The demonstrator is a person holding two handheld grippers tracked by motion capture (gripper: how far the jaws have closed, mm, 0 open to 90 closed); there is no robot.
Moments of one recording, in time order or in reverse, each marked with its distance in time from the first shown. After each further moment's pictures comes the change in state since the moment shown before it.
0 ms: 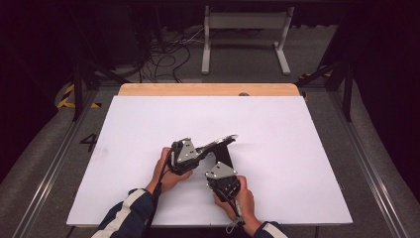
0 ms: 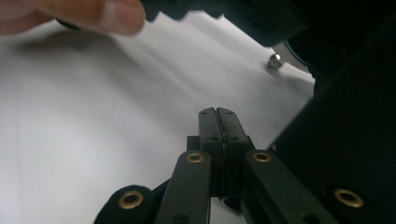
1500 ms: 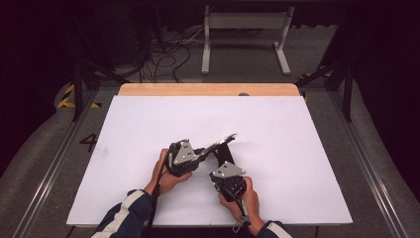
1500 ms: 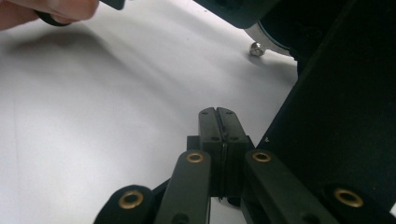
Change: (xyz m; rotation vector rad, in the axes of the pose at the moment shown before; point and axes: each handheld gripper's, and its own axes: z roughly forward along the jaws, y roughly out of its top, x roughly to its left) left arm -0.001 0.000 -0.008 -0.031 -0.038 0.024; right arm -0.013 -0.010 -0.008 -0.002 0.022 0.051
